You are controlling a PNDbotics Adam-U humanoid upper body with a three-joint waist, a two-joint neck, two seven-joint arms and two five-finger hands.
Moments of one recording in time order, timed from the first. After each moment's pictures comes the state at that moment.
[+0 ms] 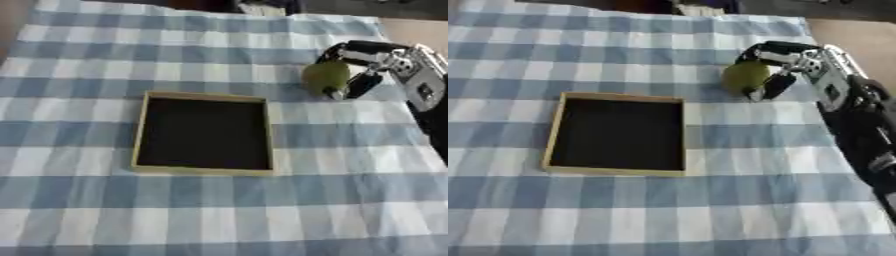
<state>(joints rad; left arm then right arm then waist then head) -0.20 0.31 0.50 -1.98 0.04 -0.26 0.26 -0.87 -0.57 0.15 -0.94 0.73 -0.32 0.54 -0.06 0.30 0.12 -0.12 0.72</state>
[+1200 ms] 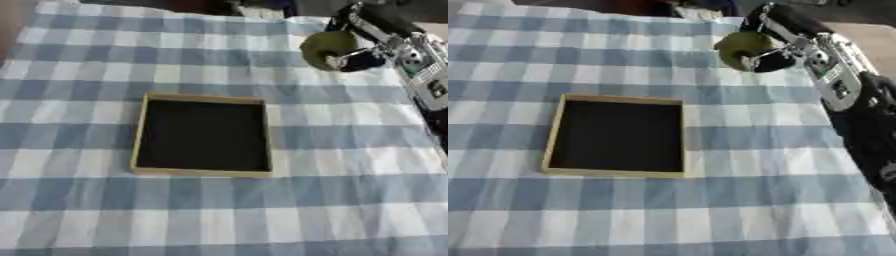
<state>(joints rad) -0.21 0.31 0.50 -1.98 0.04 -0.26 0.26 -0.82 -0.62 0.16 -1.23 0.62 -0.33 0.22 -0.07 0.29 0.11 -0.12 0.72</state>
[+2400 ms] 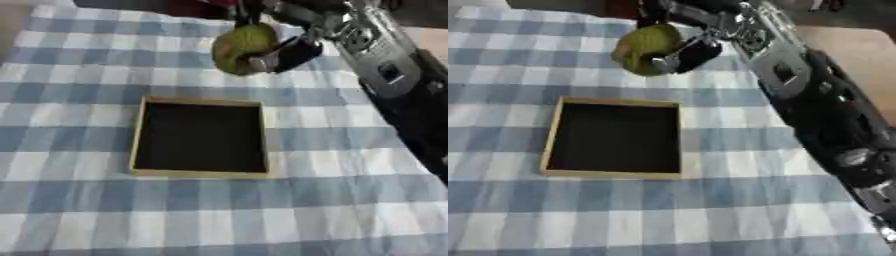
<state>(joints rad) -0.22 0.31 0.49 -1.98 0.04 -0.25 0.26 -0.88 -0.41 0.42 -1.46 0.46 -0.36 0.49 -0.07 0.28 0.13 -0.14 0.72</state>
